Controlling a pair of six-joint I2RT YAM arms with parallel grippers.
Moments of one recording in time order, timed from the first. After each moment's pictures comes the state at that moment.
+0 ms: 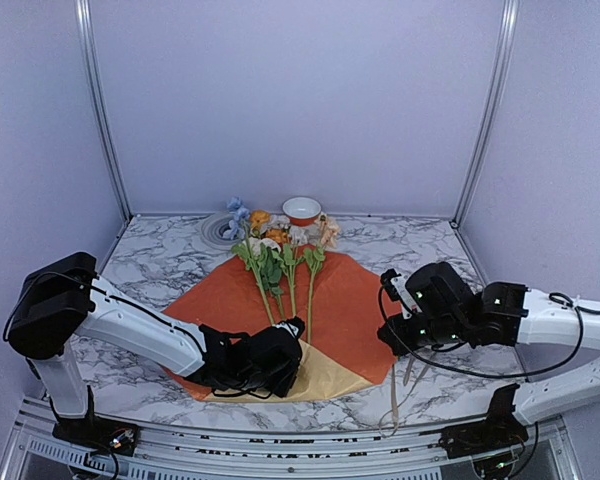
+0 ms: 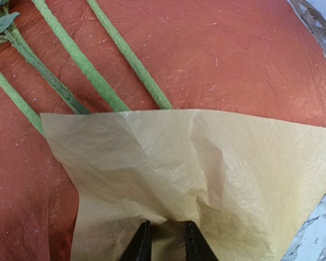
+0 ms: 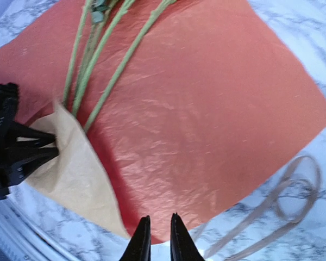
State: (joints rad) left arm -1.26 1.85 0.95 -0.05 -0.34 -0.58; right arm 0.97 1.09 0.77 -0.60 0.23 0.53
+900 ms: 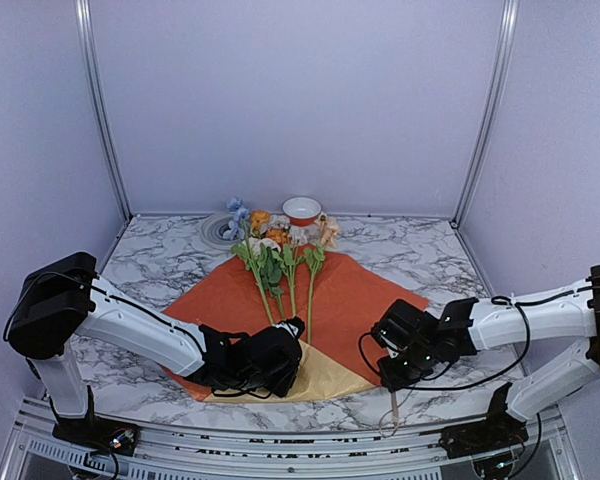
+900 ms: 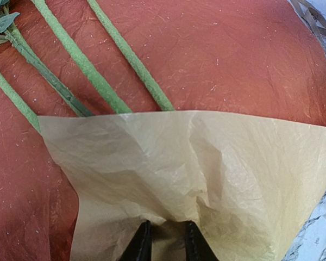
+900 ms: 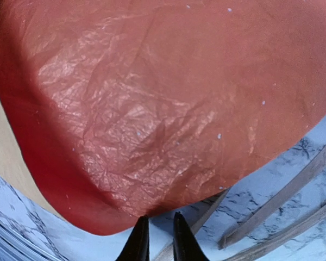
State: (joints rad) left arm -1.26 1.85 0.95 -0.04 -0.34 -0.58; right arm 0.97 1.35 0.64 -0.57 0.03 0.61
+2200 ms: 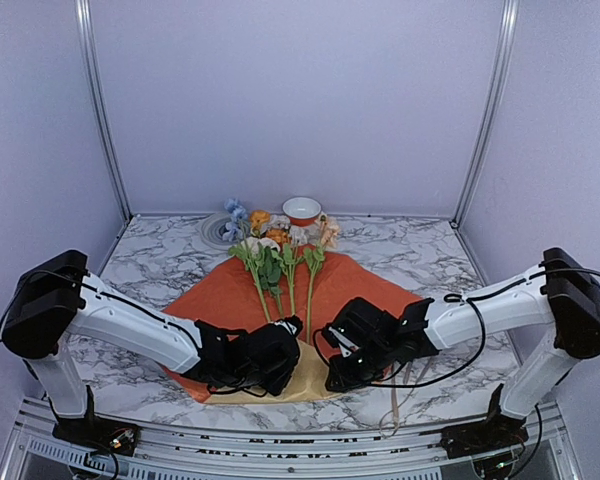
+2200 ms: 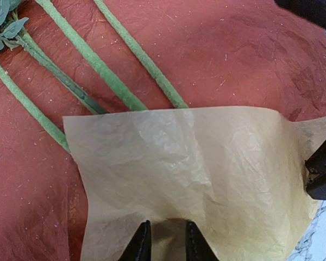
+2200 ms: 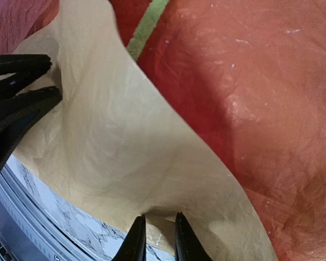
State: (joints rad) left arm -1.26 1.82 0.96 -0.11 -0.37 -0.53; right arm 1.07 1.60 0.81 -0.33 -0.16 0.73
